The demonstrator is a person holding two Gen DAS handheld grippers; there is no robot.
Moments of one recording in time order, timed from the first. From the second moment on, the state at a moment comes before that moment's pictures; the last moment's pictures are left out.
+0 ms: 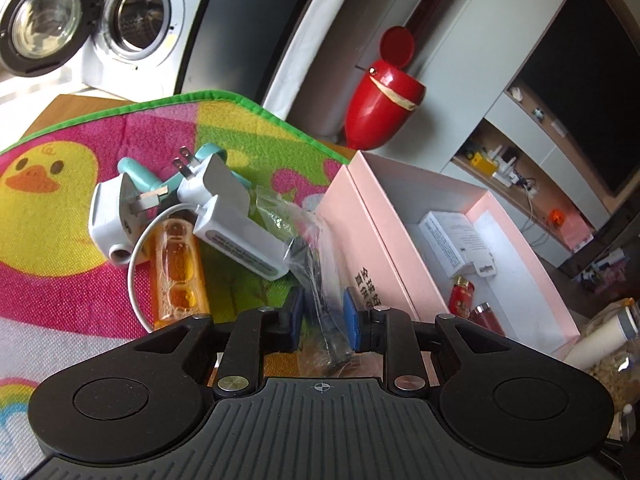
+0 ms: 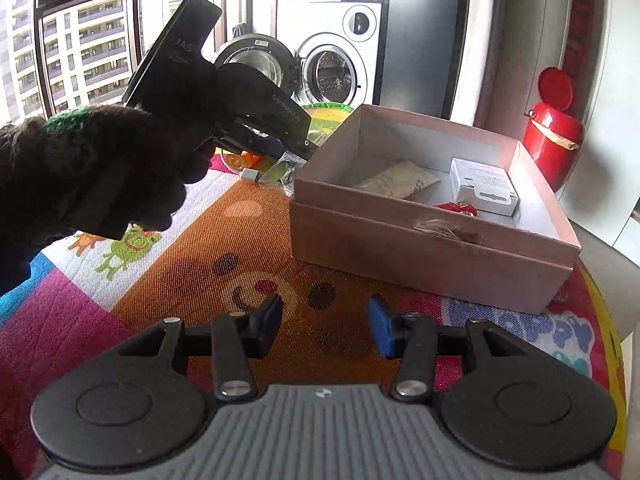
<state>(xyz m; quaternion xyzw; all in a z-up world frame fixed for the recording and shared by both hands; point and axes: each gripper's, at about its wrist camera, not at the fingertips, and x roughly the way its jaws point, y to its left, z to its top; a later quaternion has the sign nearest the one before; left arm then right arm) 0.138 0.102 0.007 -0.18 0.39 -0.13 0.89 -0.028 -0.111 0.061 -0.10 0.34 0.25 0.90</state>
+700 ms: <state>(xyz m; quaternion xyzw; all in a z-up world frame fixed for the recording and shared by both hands) 0.105 0.131 0.026 -0.23 0.35 -0.04 0.91 -0.038 -0.079 0.061 -0.11 0.34 0.29 0.89</state>
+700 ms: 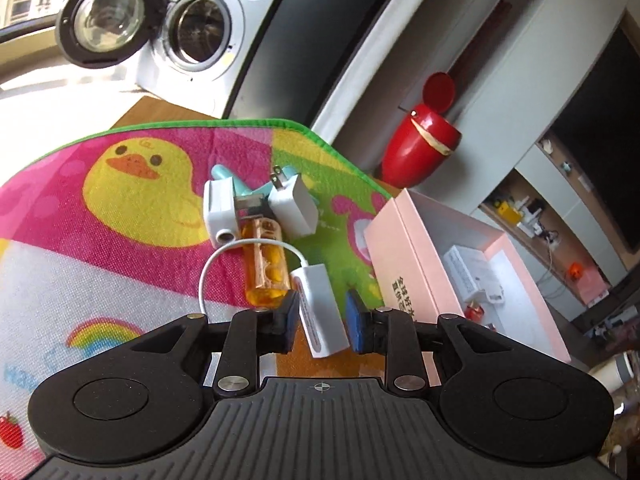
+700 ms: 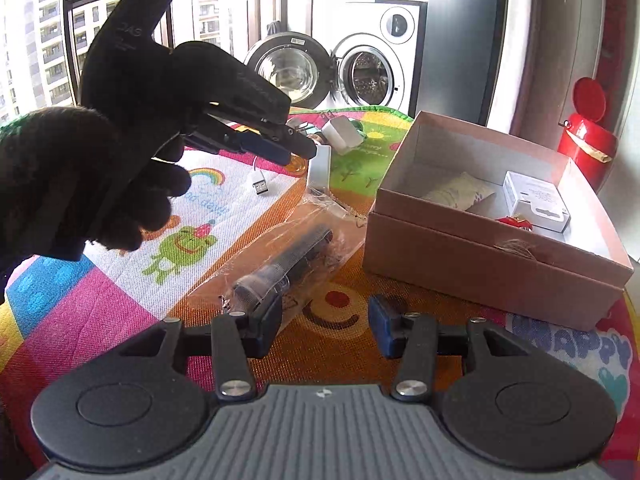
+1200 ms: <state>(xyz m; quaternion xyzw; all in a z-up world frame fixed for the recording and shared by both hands) 0.087 0.104 0.013 -0.11 0.38 -0.08 0.91 -0.038 -0.089 0.052 -0.09 0.36 0.28 0.88</state>
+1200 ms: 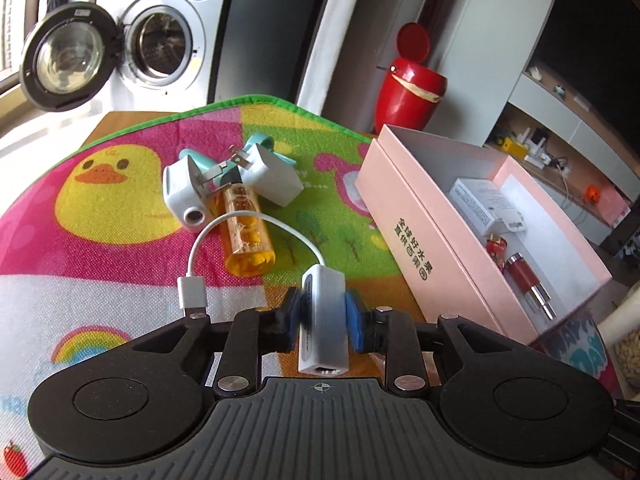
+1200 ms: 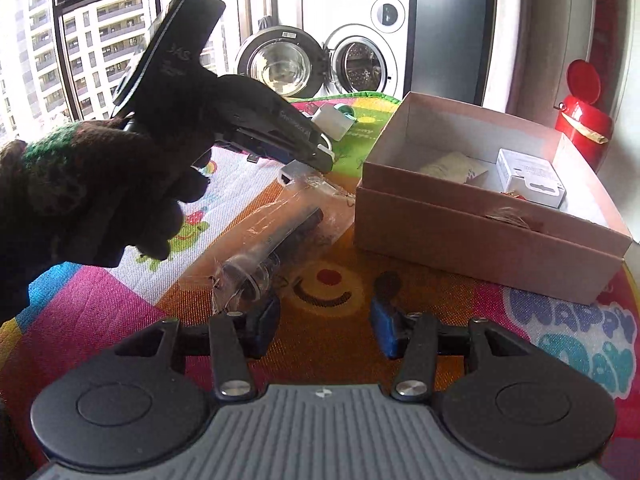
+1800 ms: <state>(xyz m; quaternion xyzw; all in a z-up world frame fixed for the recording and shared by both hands) -0.002 0.162 -0.001 -0.15 0.32 -0.07 0.93 0.051 -0.025 0.130 -0.05 0.36 0.33 0.87</state>
